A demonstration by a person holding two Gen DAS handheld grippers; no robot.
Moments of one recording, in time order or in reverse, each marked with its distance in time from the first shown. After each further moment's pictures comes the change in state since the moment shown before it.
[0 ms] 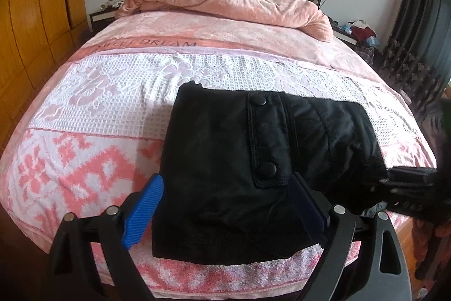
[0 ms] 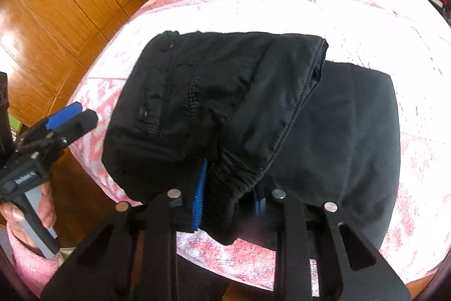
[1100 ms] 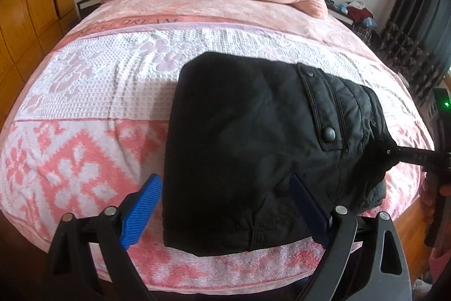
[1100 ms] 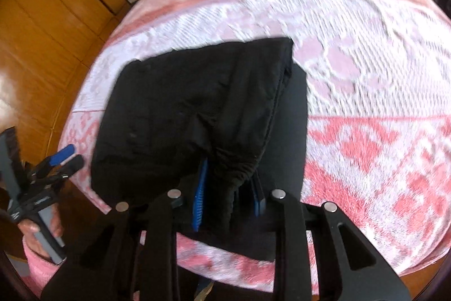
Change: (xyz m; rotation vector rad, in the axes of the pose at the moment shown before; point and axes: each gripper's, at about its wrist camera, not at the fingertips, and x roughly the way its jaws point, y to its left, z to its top) left arm 0.031 -0.040 -0.012 0.028 0.118 -0.013; right arm -0.040 -0.112 -0.011 0.198 -0.004 -0.017
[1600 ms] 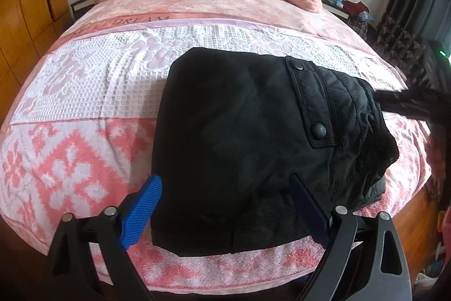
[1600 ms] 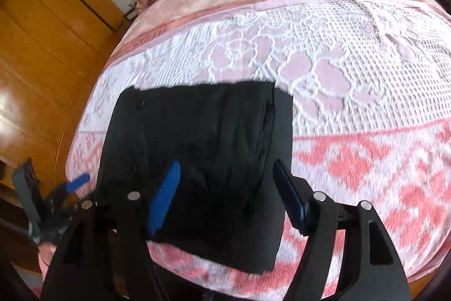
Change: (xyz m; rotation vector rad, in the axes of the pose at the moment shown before) left arm 0.002 -0.011 -0.003 0.019 0.008 -0.011; right arm -0.017 -0.018 0.028 0.046 -0.058 0.037
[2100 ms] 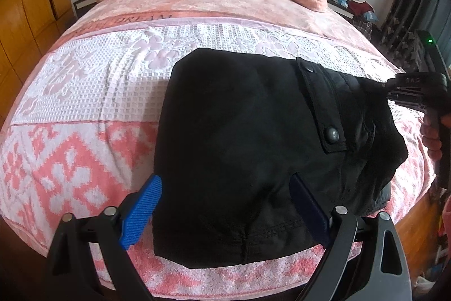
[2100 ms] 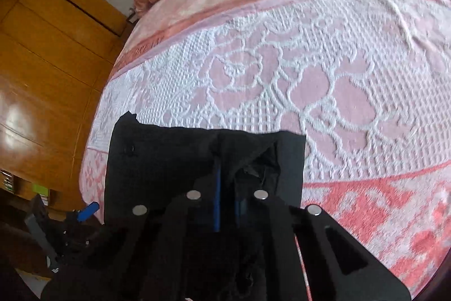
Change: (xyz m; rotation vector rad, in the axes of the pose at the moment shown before) left arm 0.011 0.002 0.010 -0.009 0.008 0.016; right arm 0.040 -0.023 0.059 0.047 0.031 0.083
